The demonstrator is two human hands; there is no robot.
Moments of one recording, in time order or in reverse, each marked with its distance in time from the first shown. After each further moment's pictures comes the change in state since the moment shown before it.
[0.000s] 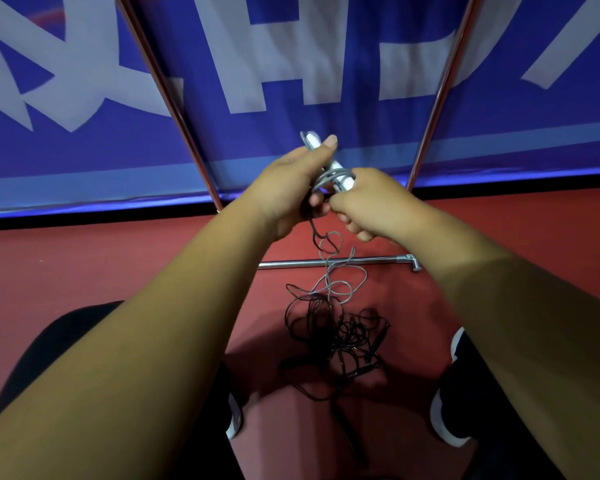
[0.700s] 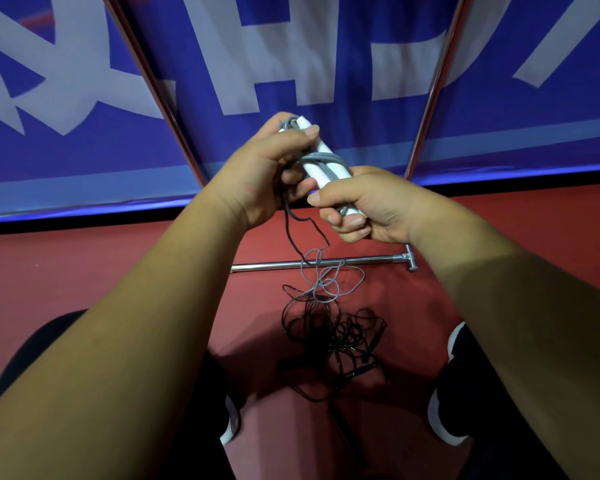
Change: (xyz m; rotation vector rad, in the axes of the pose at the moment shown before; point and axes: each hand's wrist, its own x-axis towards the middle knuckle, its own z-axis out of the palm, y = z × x) left_hand 0.000 0.019 -0.019 -0.095 -0.109 0.158; right_hand -0.019 -0.008 -0.017 0.553 -0.452 -0.006
